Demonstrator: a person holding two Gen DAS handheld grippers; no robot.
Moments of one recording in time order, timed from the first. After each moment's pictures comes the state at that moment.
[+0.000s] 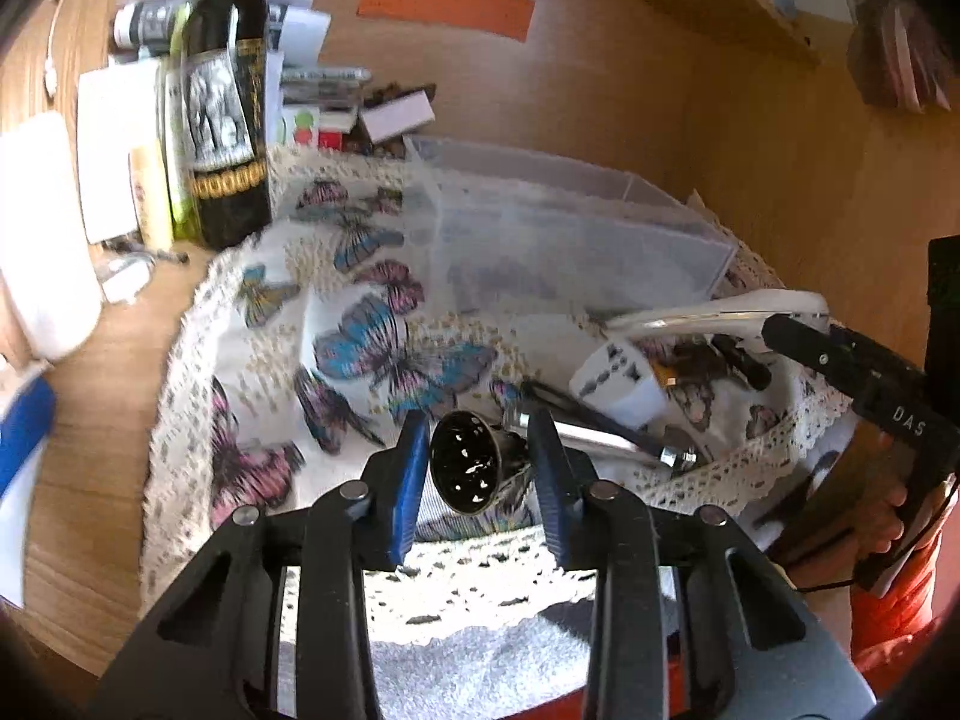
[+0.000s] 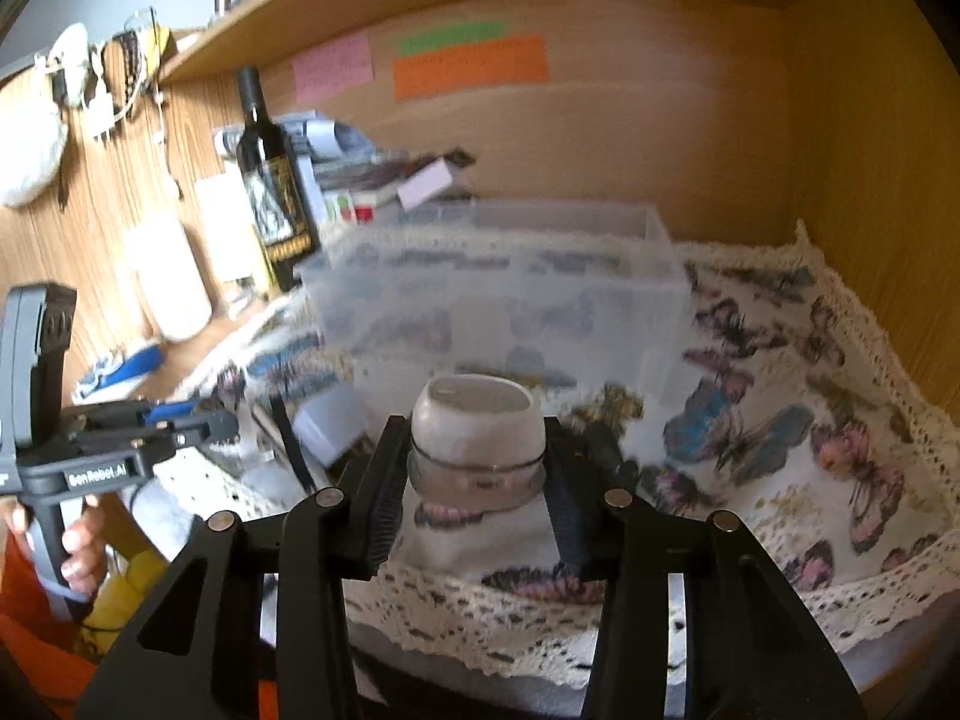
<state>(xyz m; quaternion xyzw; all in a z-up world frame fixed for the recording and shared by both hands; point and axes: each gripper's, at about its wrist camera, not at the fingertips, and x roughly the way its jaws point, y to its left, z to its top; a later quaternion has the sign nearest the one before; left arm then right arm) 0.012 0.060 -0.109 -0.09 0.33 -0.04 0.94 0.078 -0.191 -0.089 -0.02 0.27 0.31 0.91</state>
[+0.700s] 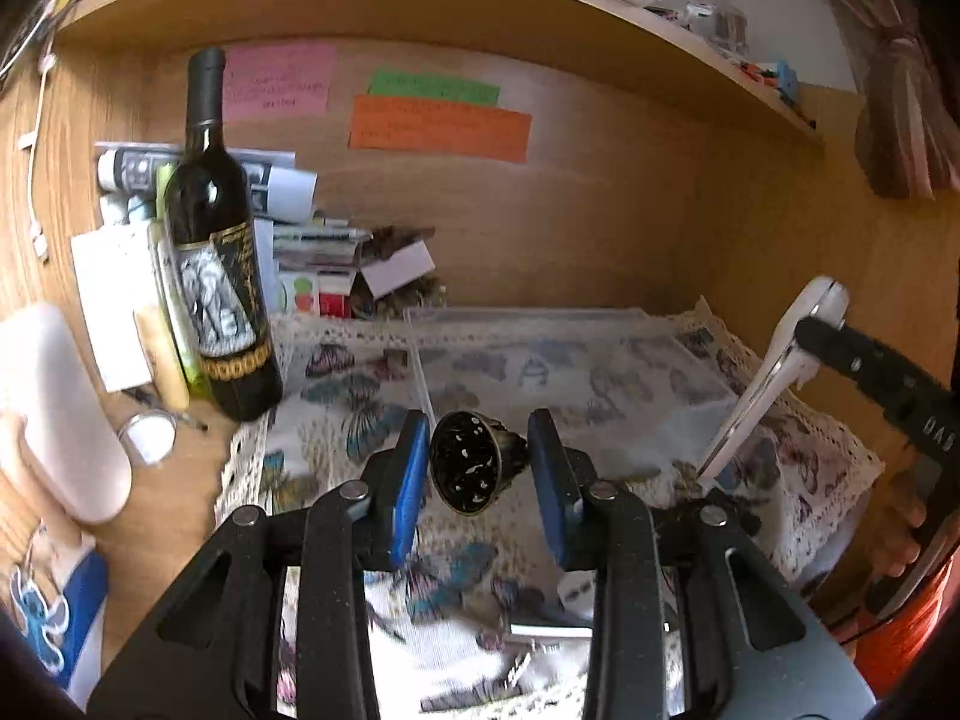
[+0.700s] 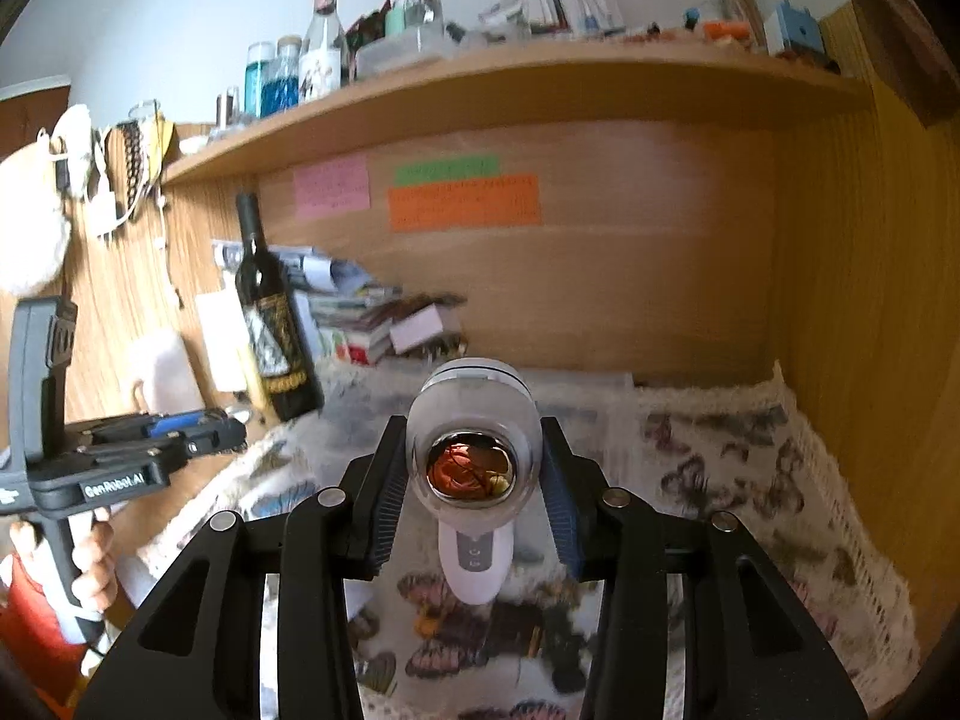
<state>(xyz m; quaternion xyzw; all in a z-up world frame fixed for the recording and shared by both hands) 0.057 0.063 -0.031 -0.07 0.25 -0.02 0.97 0.099 -0.192 -0.011 -0.01 0.17 0.30 0.94</state>
